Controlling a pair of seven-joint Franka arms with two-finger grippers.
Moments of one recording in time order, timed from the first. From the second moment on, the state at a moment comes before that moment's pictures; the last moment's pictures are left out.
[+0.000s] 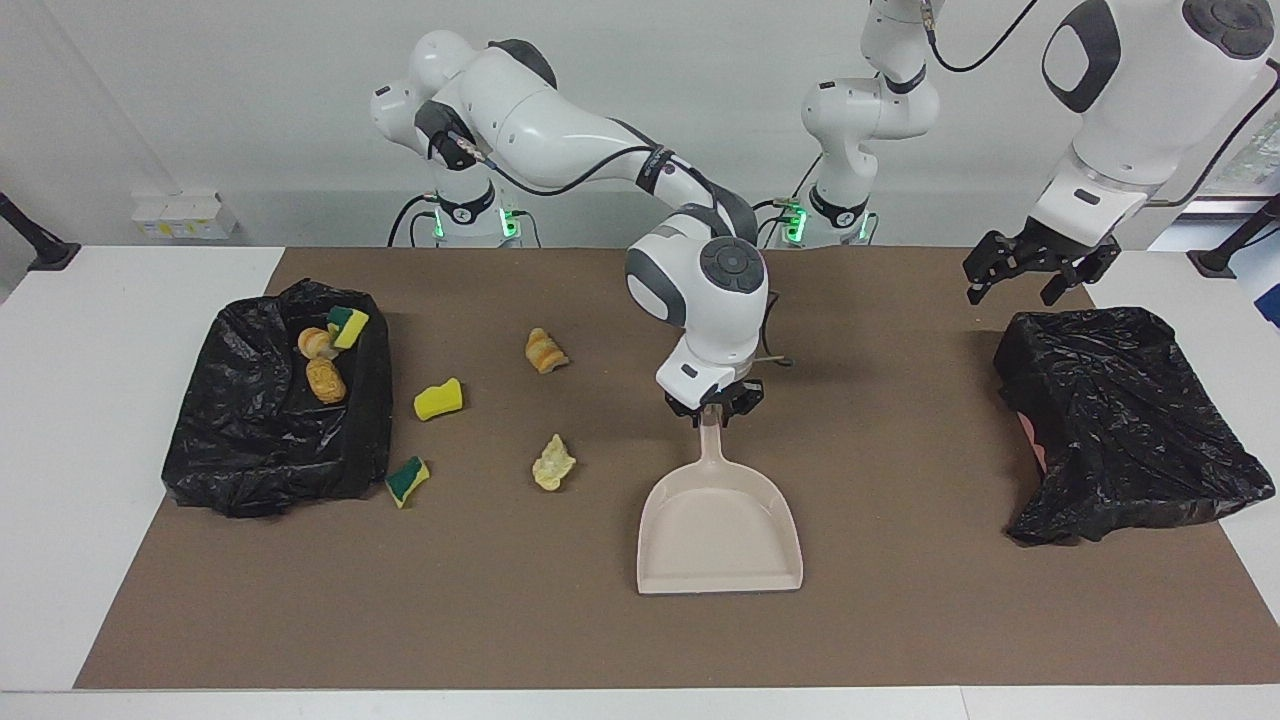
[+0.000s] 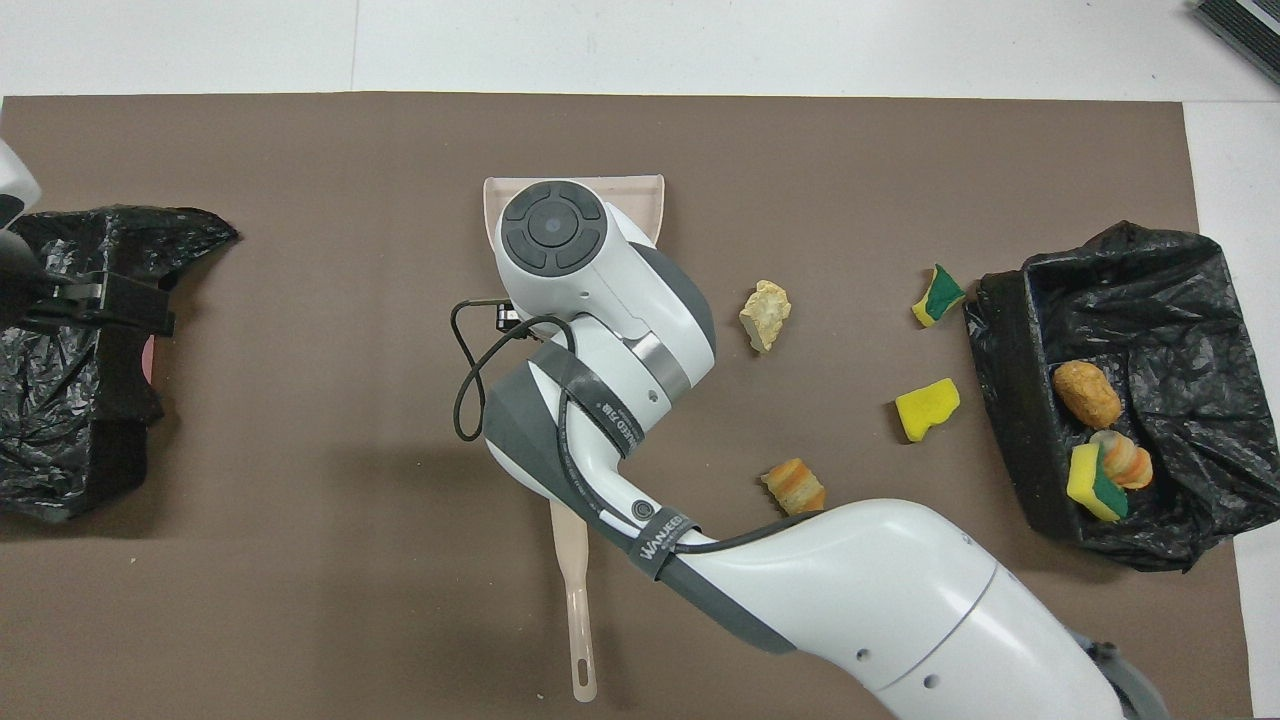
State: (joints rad) left arm -0.06 0.02 0.01 -1.60 0.00 1.62 0.03; right arm 0.42 0.79 0.37 -1.03 -0.20 1.81 0.76
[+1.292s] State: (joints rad) left arm -0.06 0.02 0.01 -1.60 0.00 1.62 0.03; right arm 0.57 0.17 0.39 -2.11 0.09 2.20 0.84
